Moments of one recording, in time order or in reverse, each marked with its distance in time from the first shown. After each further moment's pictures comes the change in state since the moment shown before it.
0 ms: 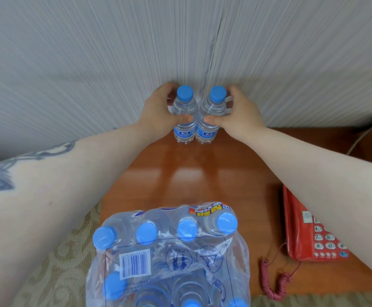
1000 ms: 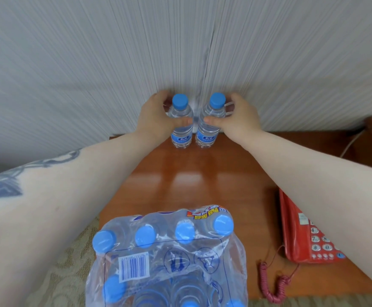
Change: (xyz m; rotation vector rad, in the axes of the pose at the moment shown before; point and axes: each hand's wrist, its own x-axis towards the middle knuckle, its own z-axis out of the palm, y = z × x) left_hand -0.005 0.013 0.001 0.087 0.078 -0.087; right_hand -0.004 -0.003 -0.006 0.087 0.055 0.090
